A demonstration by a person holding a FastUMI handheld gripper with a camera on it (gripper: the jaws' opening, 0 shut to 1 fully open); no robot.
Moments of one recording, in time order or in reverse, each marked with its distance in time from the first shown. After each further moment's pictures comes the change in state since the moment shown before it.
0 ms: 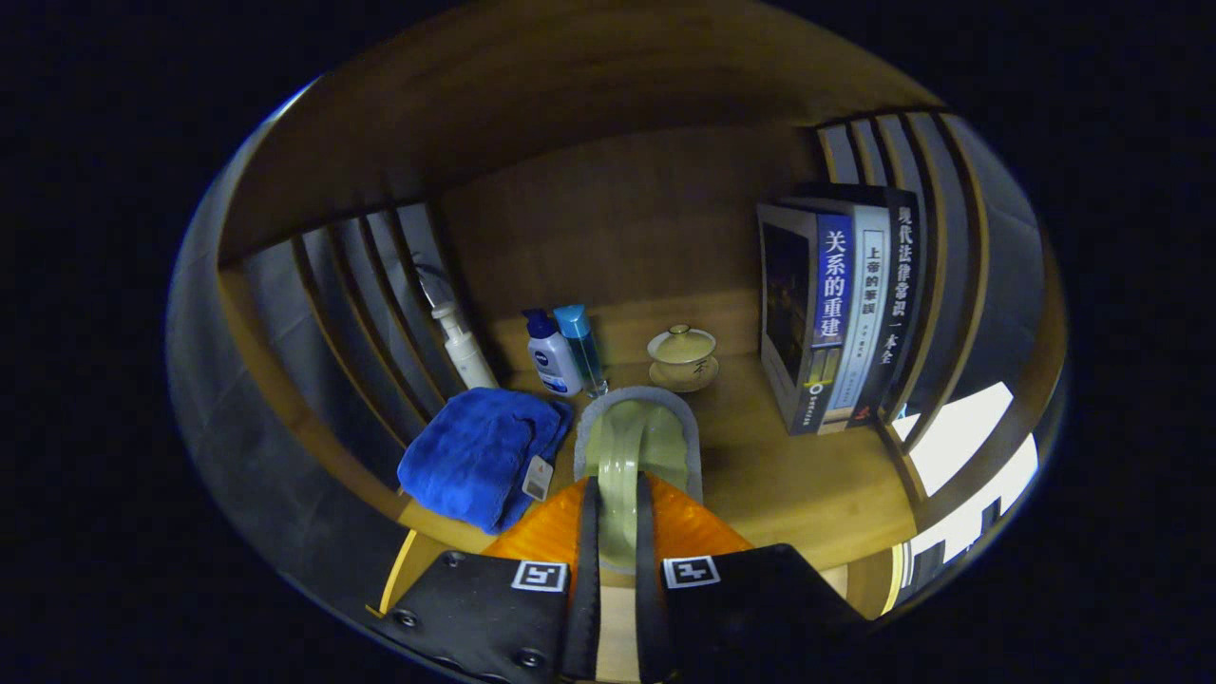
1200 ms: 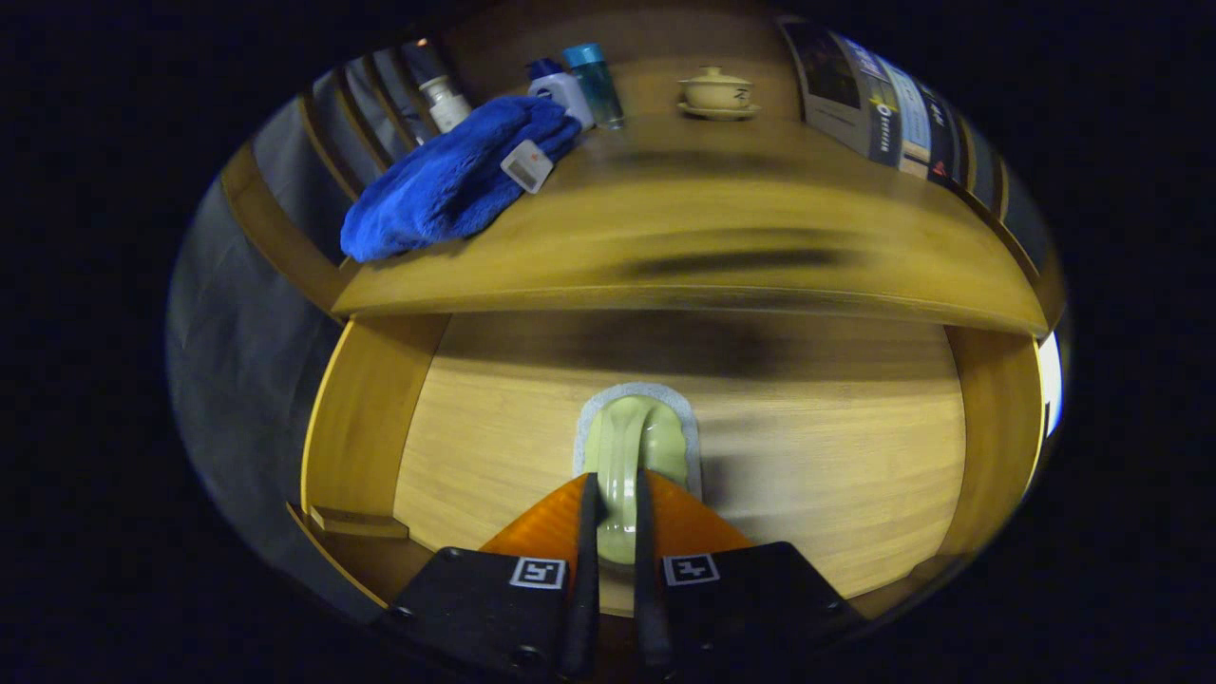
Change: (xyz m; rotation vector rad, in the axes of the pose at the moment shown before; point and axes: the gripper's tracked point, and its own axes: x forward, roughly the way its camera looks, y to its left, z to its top) arm 0.008 0.010 -0.250 0.020 0.468 0.000
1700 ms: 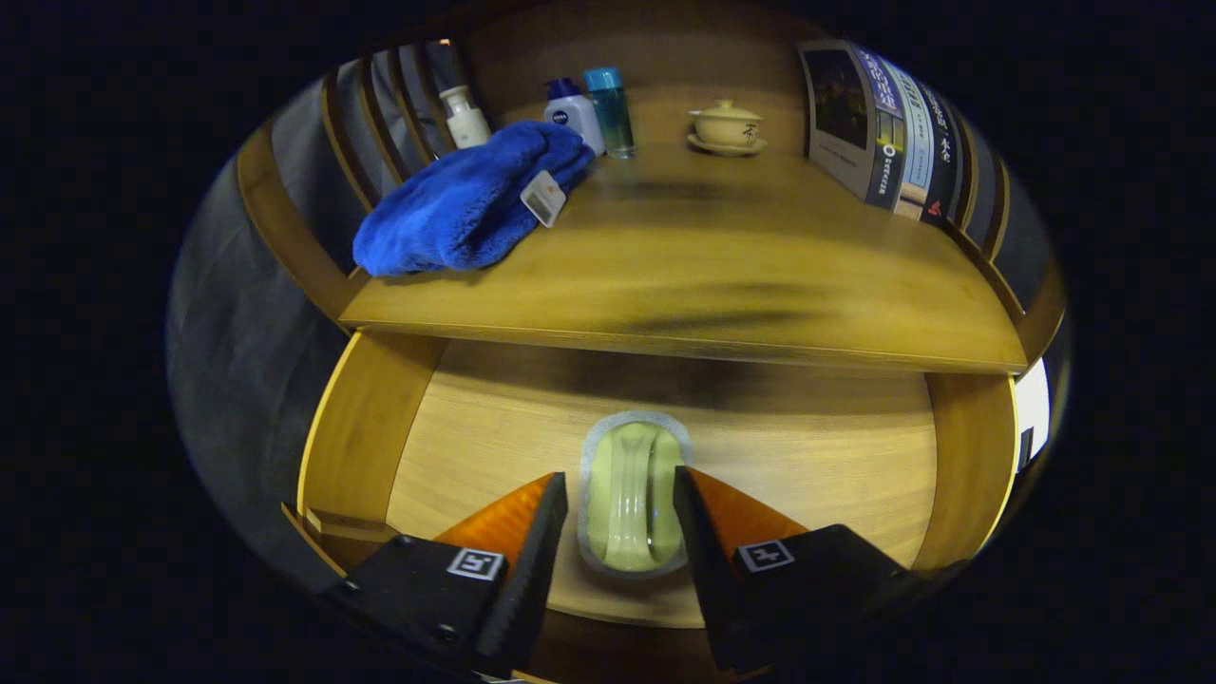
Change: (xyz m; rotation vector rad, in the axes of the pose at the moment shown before) arm -0.006 -0.001 0.010 -0.071 -0.020 -0.054
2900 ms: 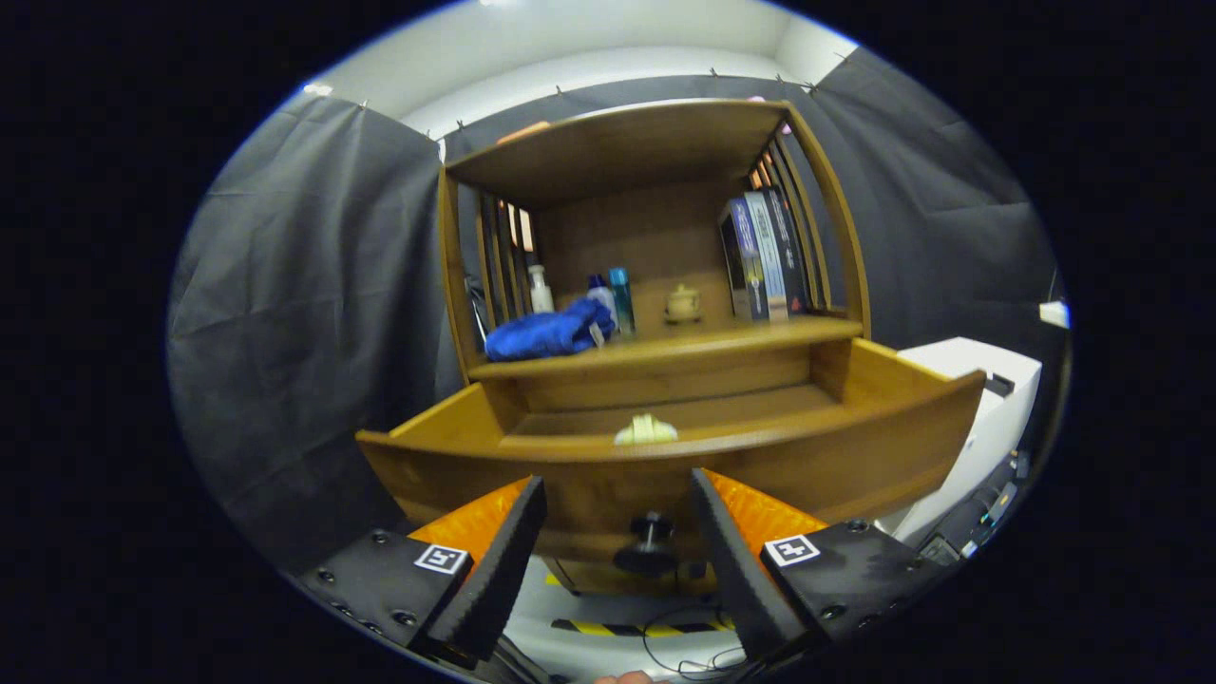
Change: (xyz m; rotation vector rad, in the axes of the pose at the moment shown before) arm -0.167 0.013 -0.093 -0.071 -0.850 0.003
